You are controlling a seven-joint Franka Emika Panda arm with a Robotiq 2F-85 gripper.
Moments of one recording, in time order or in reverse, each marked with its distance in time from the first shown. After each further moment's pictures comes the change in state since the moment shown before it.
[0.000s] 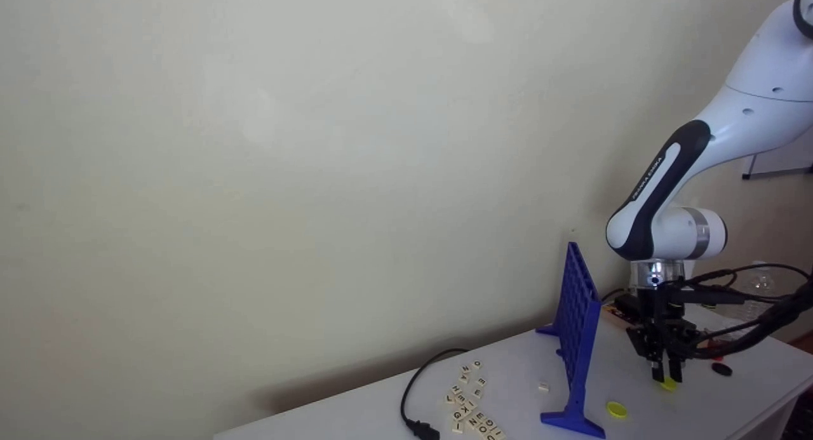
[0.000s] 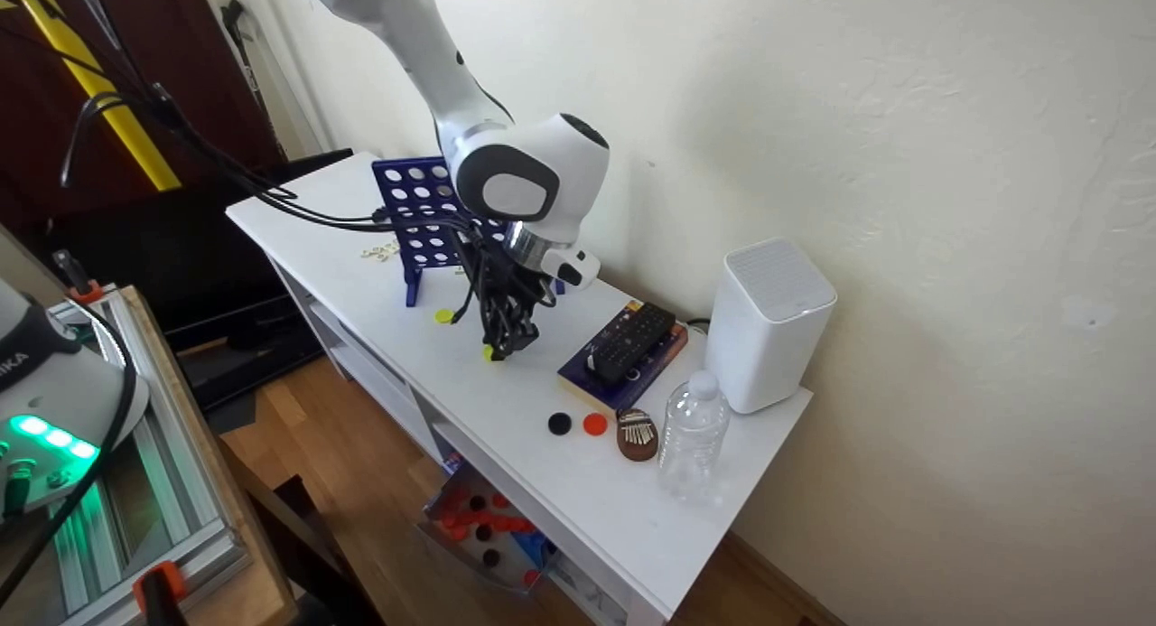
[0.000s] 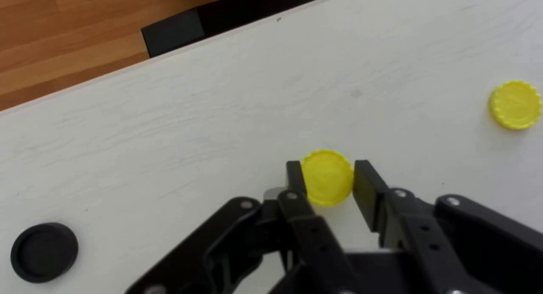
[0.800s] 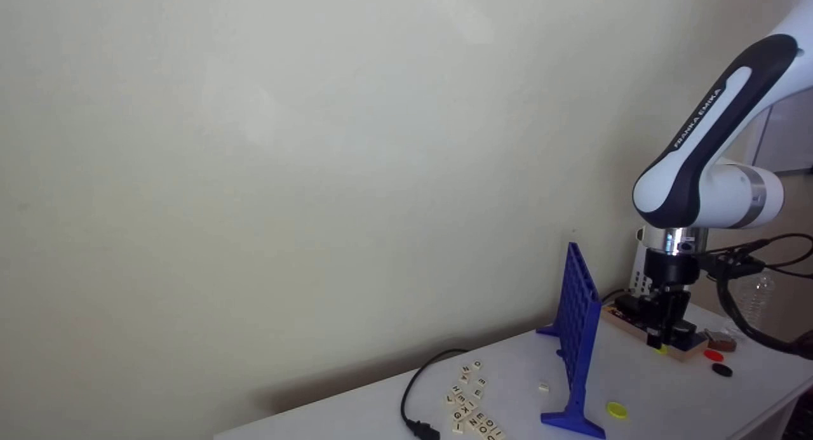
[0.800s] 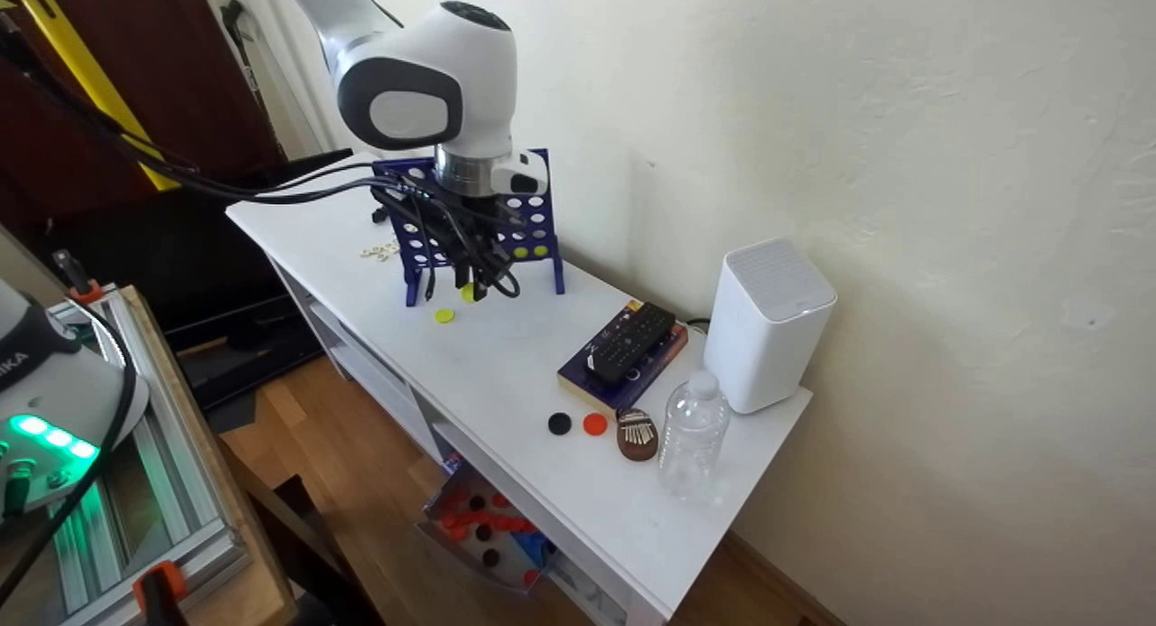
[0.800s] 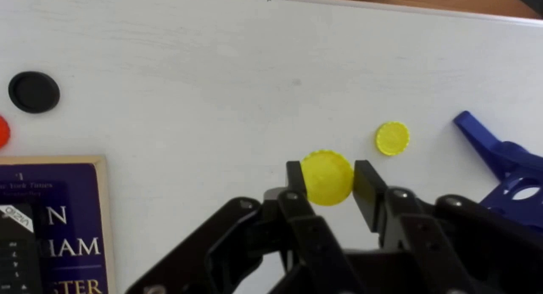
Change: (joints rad) arm -0.016 -0.378 0.101 -0.387 -0.022 0.291 -0.365
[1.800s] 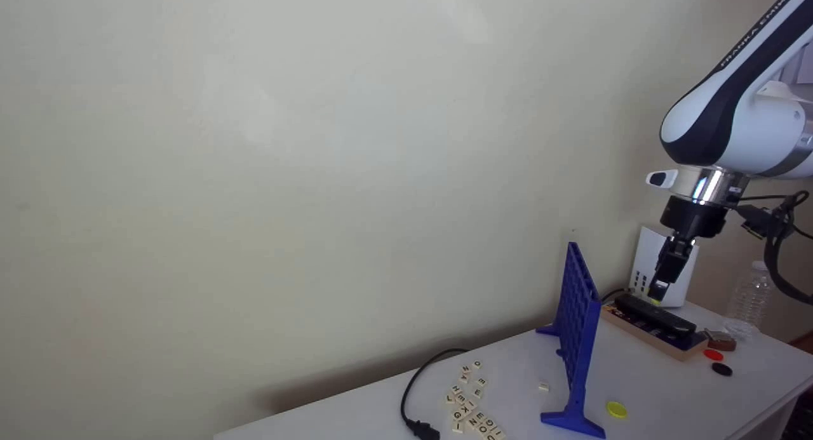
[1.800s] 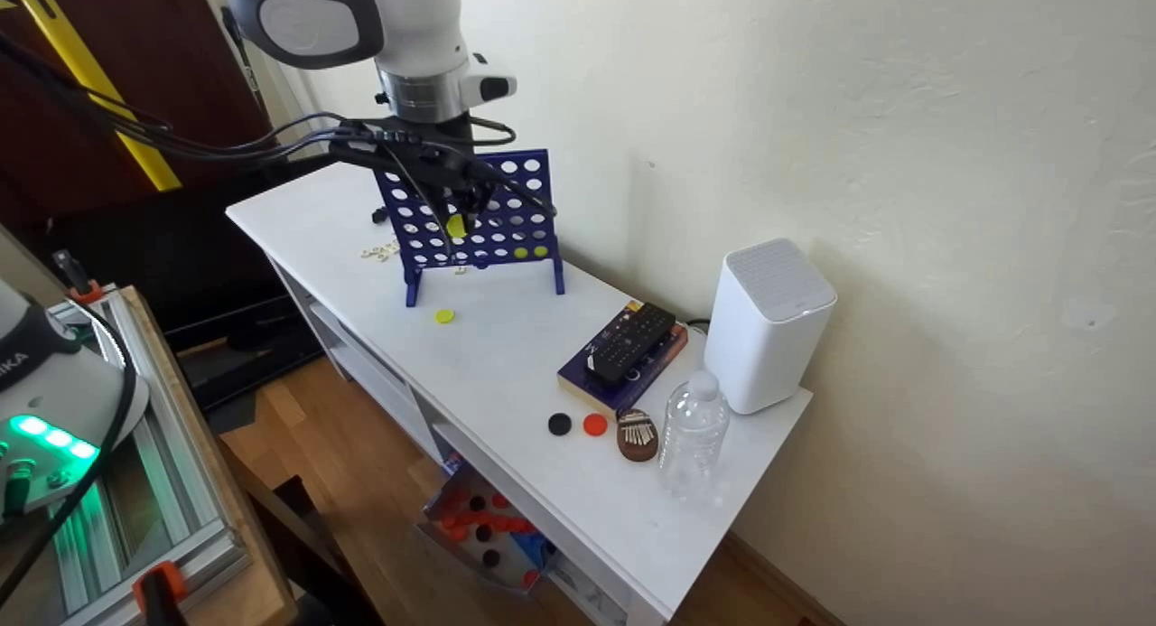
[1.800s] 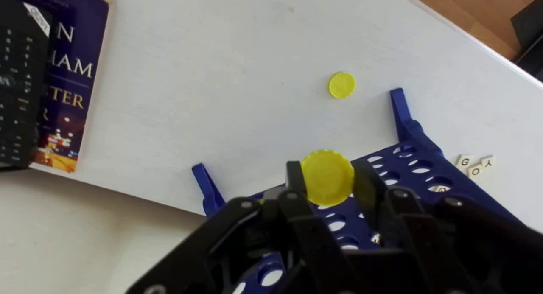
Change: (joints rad) arm -0.024 -0.323 0.048 -0.174 0.263 0.030 -0.594
